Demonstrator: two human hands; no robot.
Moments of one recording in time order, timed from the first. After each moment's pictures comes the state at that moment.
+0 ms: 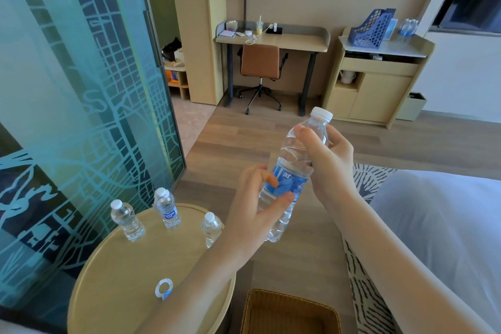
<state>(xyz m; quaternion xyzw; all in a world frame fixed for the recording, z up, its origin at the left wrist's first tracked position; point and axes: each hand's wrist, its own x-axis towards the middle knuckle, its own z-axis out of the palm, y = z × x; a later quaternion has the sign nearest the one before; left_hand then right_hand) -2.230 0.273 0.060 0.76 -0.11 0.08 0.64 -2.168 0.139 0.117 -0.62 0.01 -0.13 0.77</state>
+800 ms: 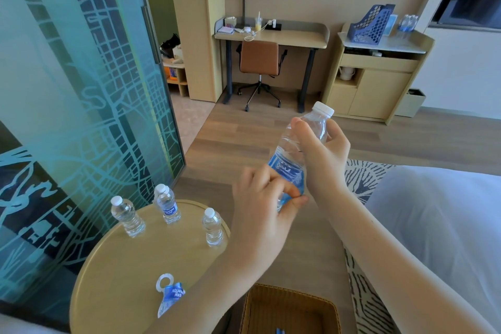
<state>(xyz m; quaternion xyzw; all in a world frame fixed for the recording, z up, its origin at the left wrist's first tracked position) -2.244 0.255 0.071 0.85 -0.14 0.31 0.39 -2.166 0.148 0.111 -0.62 0.04 -0.19 0.76</state>
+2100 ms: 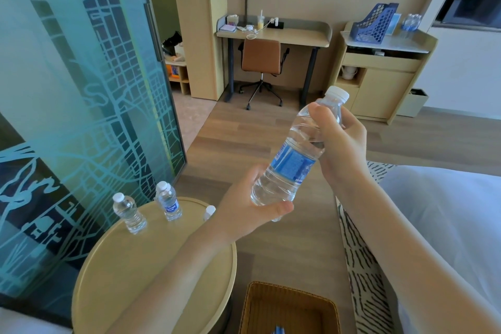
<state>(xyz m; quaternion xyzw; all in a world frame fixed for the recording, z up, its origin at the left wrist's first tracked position) -2.219 0.300 0.057 0.80 -0.11 -0.06 0.59 -2.165 0.130 0.135 -0.60 0.02 -0.14 0.79</state>
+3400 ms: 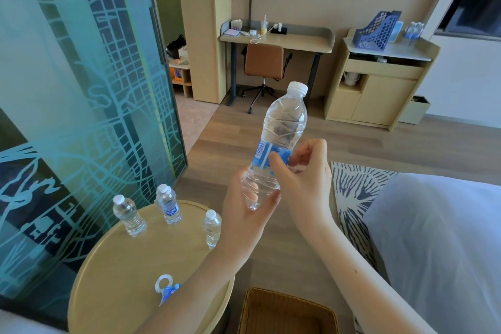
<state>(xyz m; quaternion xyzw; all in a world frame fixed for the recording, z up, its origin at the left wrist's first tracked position) -2.225 0.276 0.037 0.71 -0.01 0.14 0.69 -2.196 0.174 0.087 -0.77 0.00 -0.24 0.59</state>
